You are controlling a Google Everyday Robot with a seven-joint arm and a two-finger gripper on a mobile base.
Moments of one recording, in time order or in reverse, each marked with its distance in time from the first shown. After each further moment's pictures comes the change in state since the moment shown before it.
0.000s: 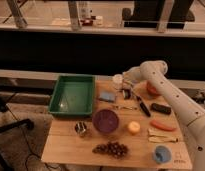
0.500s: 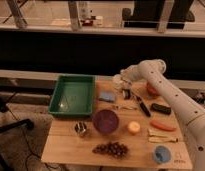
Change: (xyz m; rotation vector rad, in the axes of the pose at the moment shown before) arm -0.016 -0.020 -0.004 0.045 -0.008 -0.016
